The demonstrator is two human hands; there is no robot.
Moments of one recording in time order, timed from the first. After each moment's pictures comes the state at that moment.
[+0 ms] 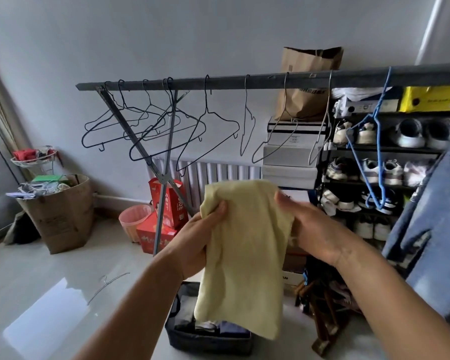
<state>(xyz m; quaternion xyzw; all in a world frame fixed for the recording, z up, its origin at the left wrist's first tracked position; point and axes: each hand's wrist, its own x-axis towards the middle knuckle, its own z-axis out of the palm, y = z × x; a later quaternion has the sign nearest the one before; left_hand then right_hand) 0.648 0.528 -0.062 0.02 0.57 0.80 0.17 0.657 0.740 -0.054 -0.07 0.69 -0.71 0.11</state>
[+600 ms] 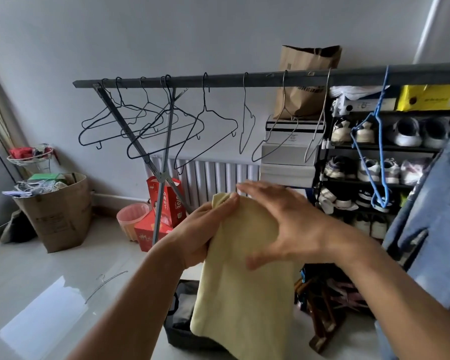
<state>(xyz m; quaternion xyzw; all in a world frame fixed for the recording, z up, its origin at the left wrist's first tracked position) 0.645 0.533 -0.050 0.11 0.61 0.76 0.21 0.685 0.716 -0.015 -0.21 0.96 -0.18 -0.03</state>
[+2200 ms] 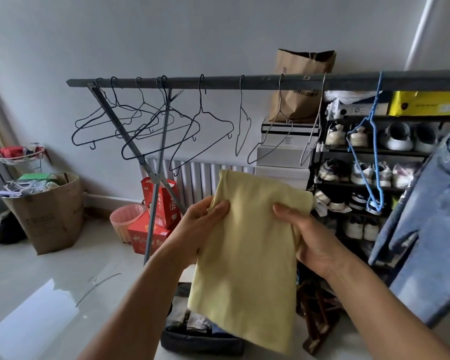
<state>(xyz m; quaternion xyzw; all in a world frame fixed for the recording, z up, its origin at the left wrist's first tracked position) 0.624 0.535 -0.074 0.10 0.66 0.74 0.10 0.653 0.744 -0.080 0.00 0.57 -0.82 0.05</state>
